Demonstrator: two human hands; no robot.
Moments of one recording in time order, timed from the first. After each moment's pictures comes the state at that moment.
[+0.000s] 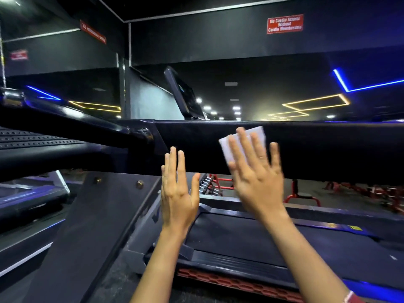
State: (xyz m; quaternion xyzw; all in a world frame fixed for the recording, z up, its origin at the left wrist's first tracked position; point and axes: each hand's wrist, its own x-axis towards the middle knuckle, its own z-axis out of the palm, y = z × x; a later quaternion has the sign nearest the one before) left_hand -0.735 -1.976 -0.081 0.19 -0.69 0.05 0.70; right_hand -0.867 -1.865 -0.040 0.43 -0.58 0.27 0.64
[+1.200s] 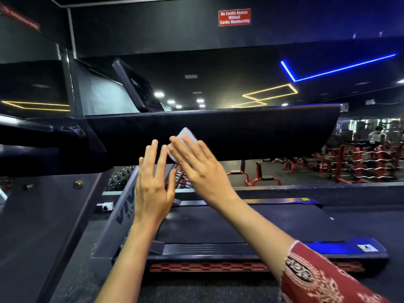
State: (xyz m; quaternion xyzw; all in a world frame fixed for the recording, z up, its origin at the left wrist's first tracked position) left_hand -0.773 -1.926 -0.078 0.11 -0.73 0.10 0.67; right_hand -0.890 -1.834 -0.050 0.53 -0.53 0.16 0.64
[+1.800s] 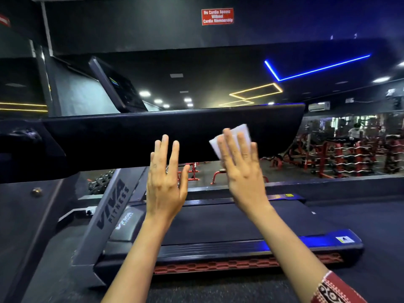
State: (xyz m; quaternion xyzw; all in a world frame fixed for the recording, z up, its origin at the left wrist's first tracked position) left_hand -0.840 -1.869 -0.071 0.06 -0.72 0.10 0.68; right_hand -0.968 -1.740 -0.066 0.41 -0.62 0.24 0.62
